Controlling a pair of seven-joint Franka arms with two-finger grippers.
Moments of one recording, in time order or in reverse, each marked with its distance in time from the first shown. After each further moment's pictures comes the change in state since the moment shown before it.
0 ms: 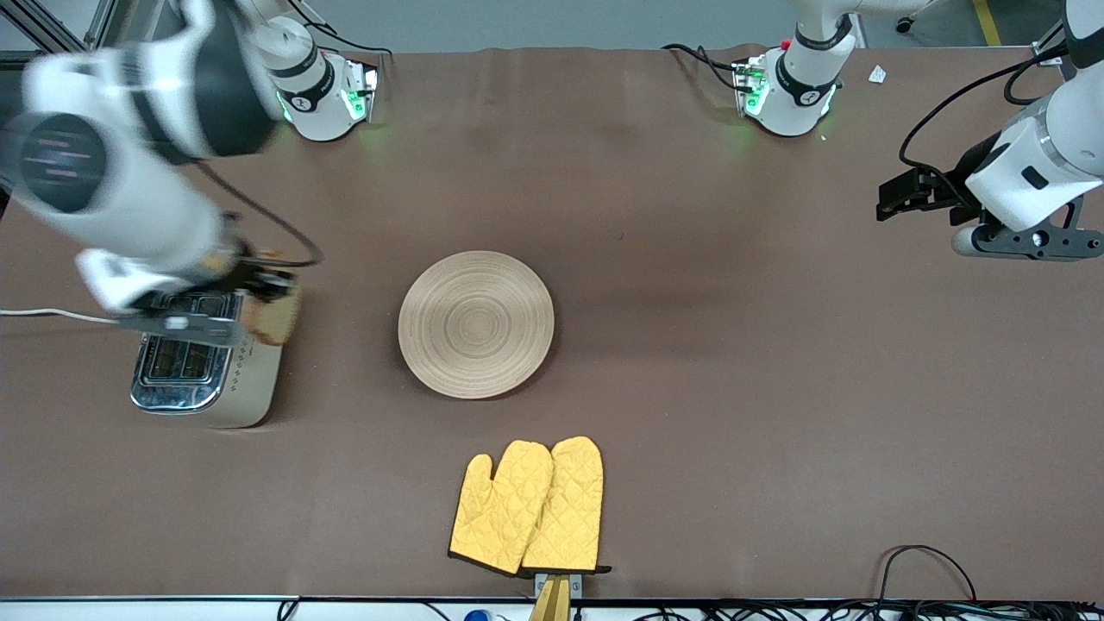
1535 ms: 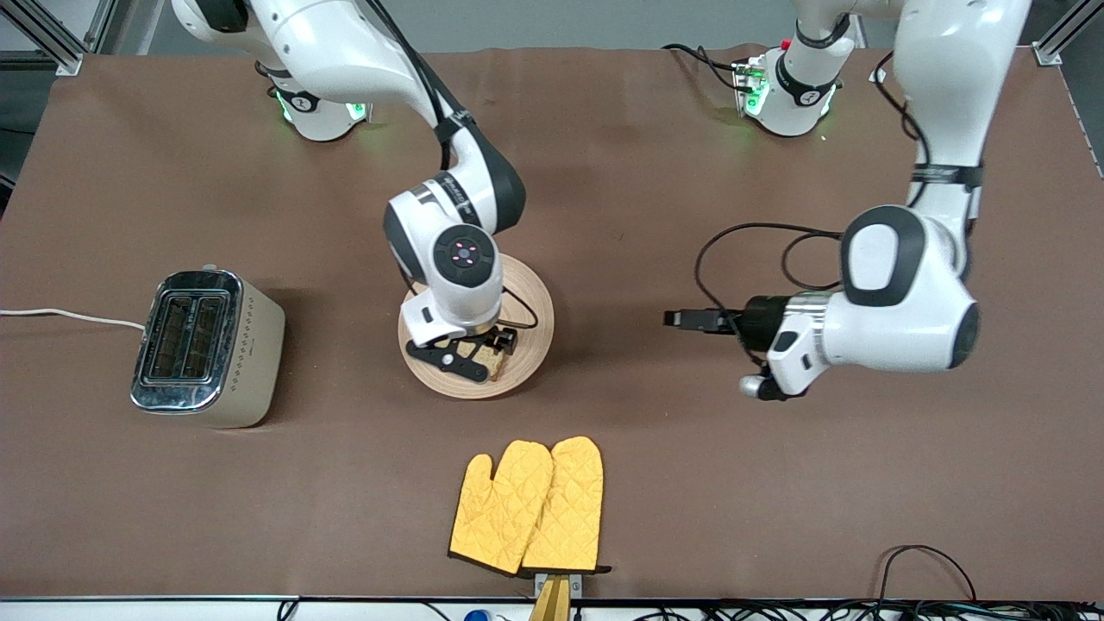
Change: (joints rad) left arm -0.156 0.467 -0.008 0.000 -0.781 0.419 0.023; right arm 0.207 0.312 -0.035 0.051 0.093 0.372 0.354
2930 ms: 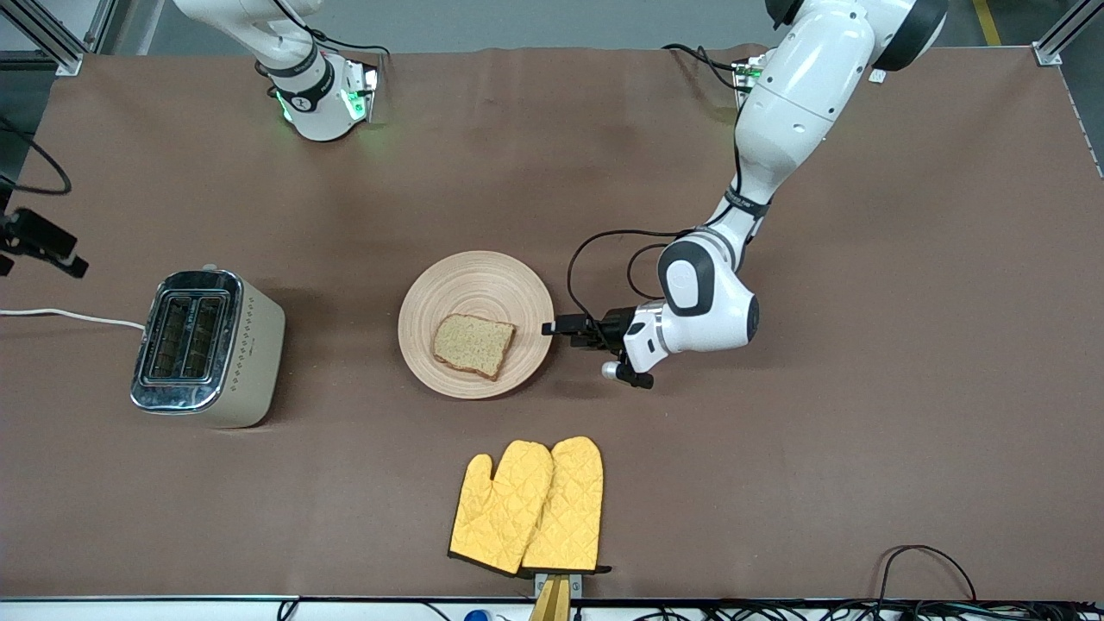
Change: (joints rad) left arm -0.213 0.271 -0.083 -0.095 -0.565 0.476 0.624; right arm -0.648 -0.695 -0.006 -0.289 0.021 -0.204 -0.958
